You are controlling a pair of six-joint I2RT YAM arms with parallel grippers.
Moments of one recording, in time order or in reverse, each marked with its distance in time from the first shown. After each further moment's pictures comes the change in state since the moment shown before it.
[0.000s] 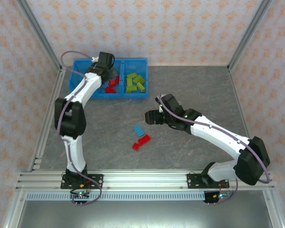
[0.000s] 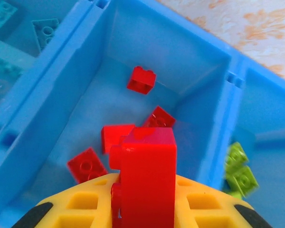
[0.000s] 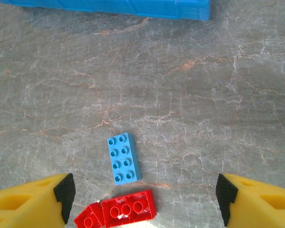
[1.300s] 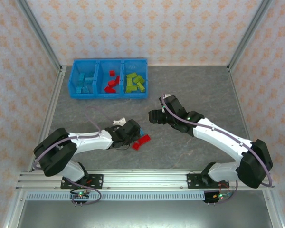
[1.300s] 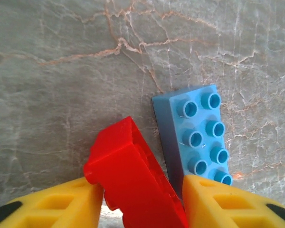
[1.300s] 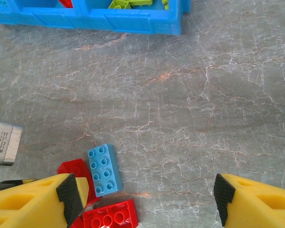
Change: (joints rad) left arm -0.666 -0.568 -1.163 0.387 0.010 -0.618; right arm -0.013 -0.033 -0.051 0.047 0.080 0.002
